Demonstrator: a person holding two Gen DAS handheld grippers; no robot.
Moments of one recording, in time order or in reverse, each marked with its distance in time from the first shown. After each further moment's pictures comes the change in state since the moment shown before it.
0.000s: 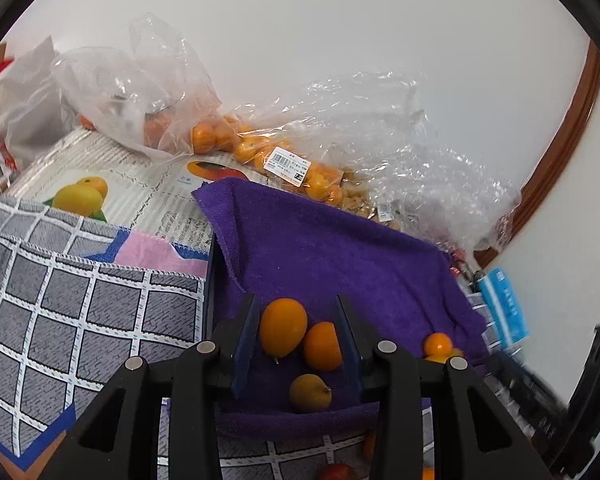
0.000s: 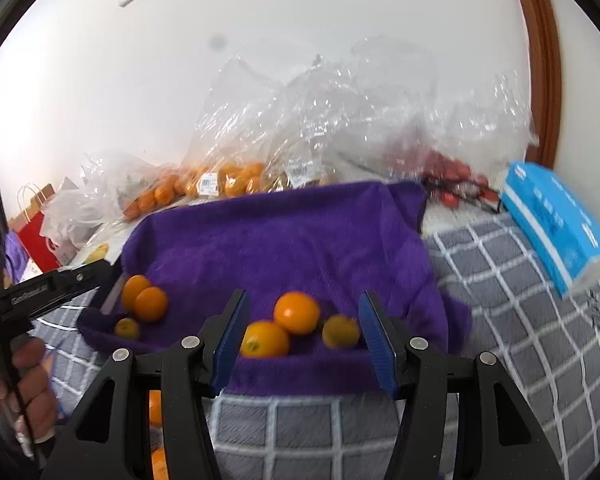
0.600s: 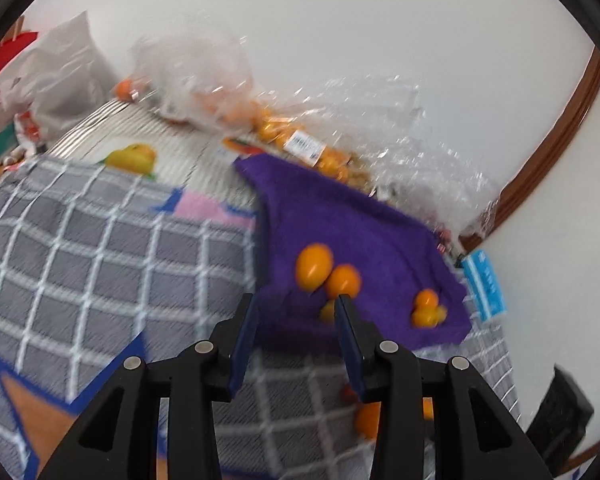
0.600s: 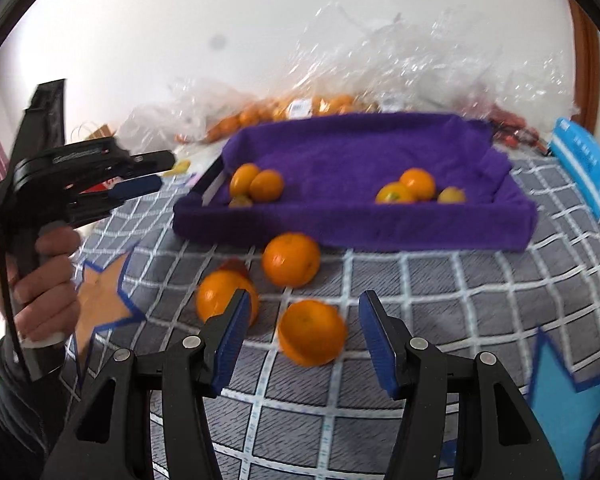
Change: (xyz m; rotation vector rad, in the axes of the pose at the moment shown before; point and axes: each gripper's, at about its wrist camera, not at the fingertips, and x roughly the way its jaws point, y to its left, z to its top) left arm -0.060 0.038 -0.024 -0.030 0.085 -0.017; right arm -0.026 0.070 -0.082 -0.116 0.153 0.136
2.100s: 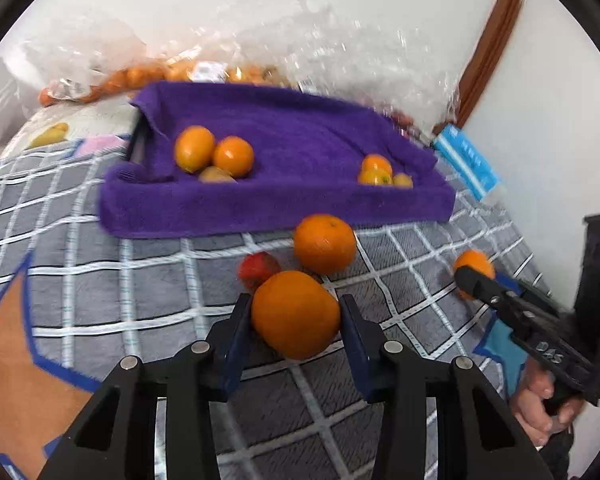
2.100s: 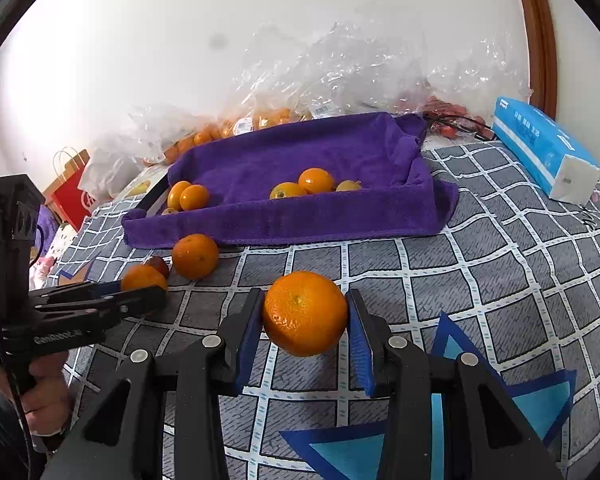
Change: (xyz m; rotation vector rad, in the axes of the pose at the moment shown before) left arm 0.028 -0.086 -0.082 0.279 0.120 0.018; right arm -0.029 -0.083 -0.018 0.077 -0.097 -0.039
